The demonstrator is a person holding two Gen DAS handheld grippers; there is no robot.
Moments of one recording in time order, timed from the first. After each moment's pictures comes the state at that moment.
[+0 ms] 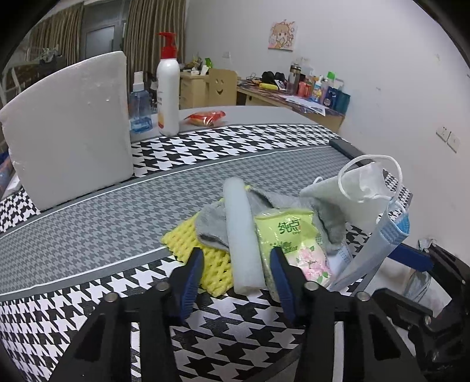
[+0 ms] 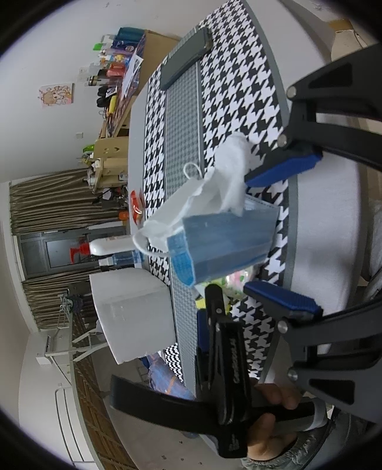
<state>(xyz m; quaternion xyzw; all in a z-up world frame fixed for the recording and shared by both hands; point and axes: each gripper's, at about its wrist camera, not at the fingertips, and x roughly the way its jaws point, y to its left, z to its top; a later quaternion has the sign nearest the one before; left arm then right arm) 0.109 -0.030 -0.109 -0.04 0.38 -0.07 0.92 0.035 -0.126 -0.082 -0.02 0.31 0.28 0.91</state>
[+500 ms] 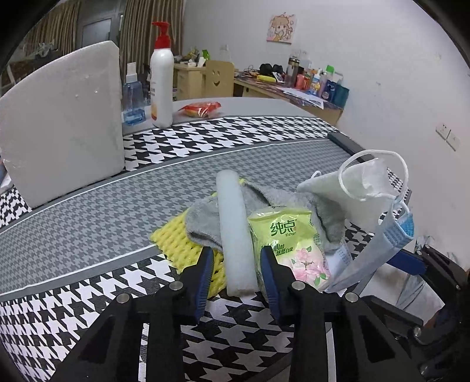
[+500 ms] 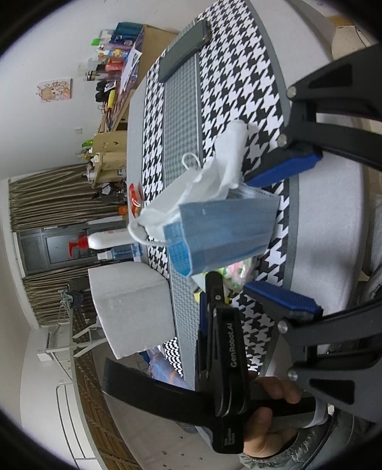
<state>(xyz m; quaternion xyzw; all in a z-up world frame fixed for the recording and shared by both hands) 0.119 -0.032 -0.115 -0.04 0.40 -0.08 0.91 0.042 -0.119 -0.087 -0.02 0.31 0.29 0.90</state>
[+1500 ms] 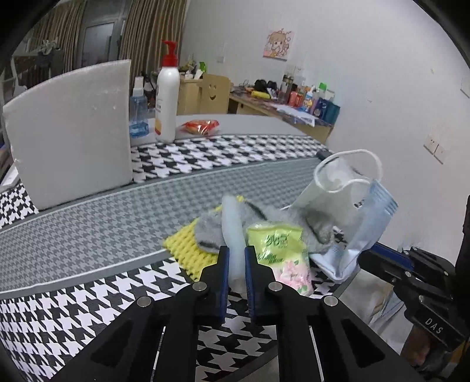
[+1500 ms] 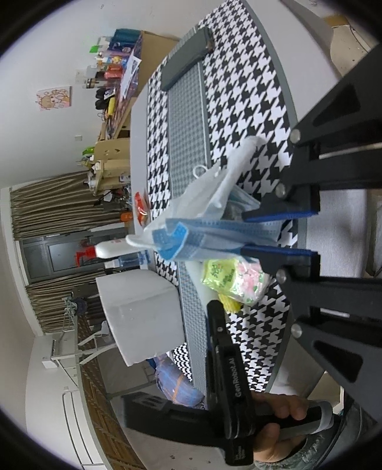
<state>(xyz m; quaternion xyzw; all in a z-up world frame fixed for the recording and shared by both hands) 0.095 -0.019 -0.090 -0.07 0.36 -0.10 0.93 0.040 -0.128 -0.072 -0.01 0.30 0.28 0.91</state>
